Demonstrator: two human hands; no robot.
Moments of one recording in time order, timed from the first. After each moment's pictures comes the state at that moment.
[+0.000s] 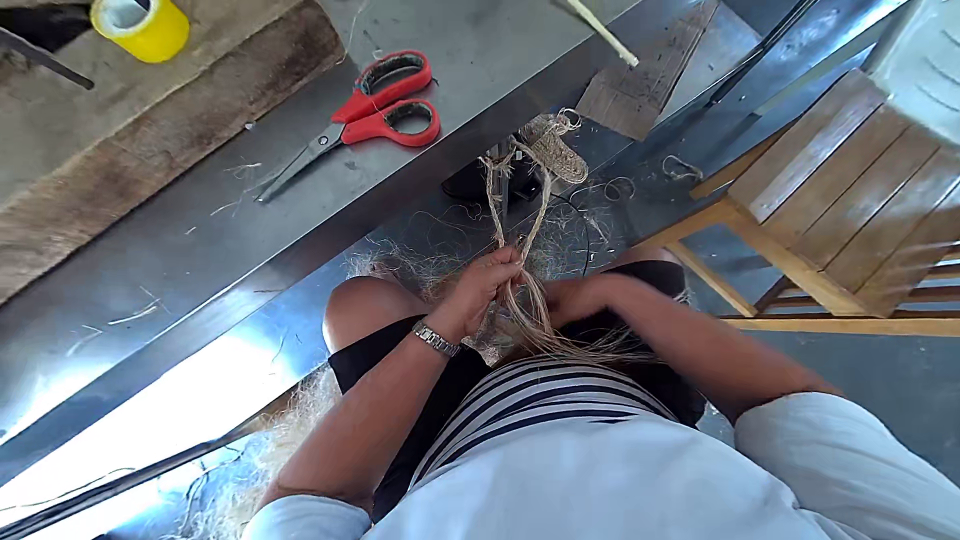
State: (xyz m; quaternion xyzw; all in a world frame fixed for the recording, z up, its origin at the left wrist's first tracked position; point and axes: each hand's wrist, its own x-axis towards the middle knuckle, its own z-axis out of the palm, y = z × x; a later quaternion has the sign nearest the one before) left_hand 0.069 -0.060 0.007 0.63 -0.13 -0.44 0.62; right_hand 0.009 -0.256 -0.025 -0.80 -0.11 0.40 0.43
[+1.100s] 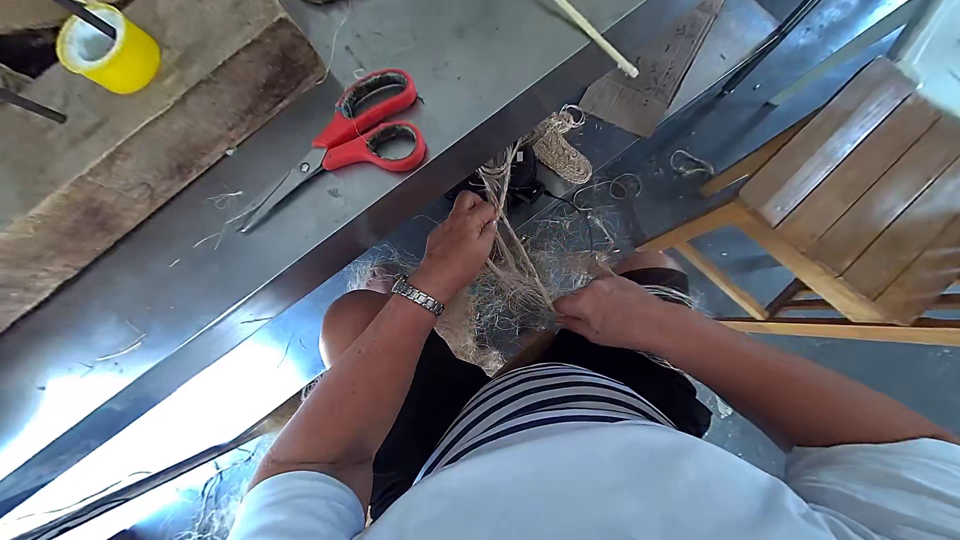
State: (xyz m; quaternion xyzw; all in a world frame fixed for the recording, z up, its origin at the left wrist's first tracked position) left_hand 0.149 -0.091 0.017 0.89 -0.34 -0.17 0.26; right_hand -0.025 -0.280 0.004 -0.95 -0.19 0.14 0.22
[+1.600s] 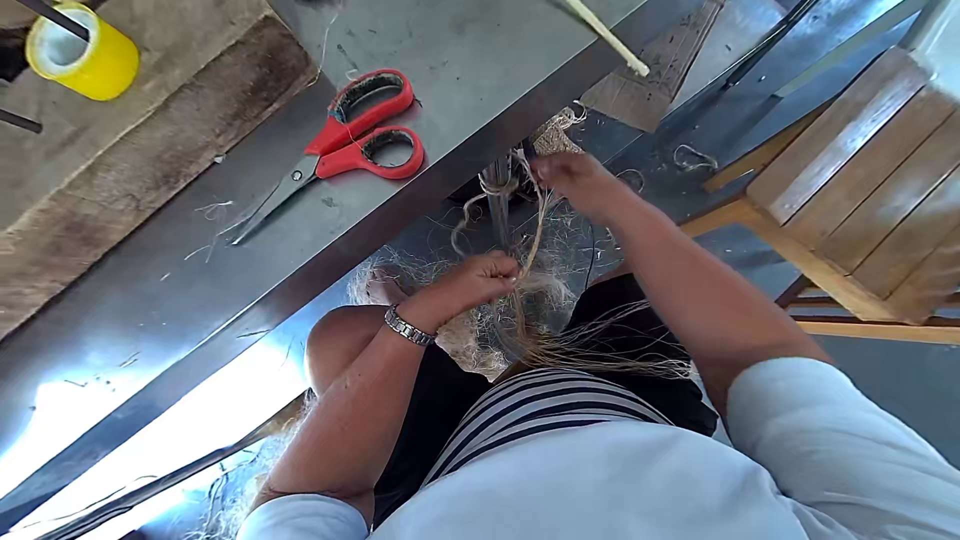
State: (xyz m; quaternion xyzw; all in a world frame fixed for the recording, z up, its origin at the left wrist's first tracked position) left_hand 0.132 -0.066 0.008 0.73 -0.40 -0.40 0.39; right_hand 0.118 -0.322 -0.015 -0.82 0.09 0.06 0.56
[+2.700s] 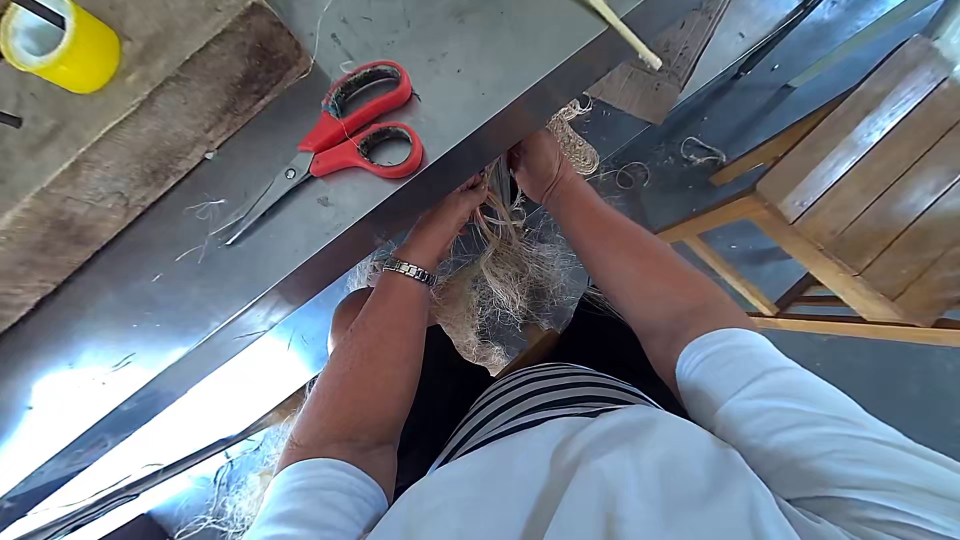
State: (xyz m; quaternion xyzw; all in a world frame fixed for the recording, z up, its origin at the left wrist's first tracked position) left_hand 0.189 -0.102 0.009 0.79 -0.15 -0.30 0.51; right_hand 0.185 -0.268 -0.028 -0.59 0.08 -0.10 0.80
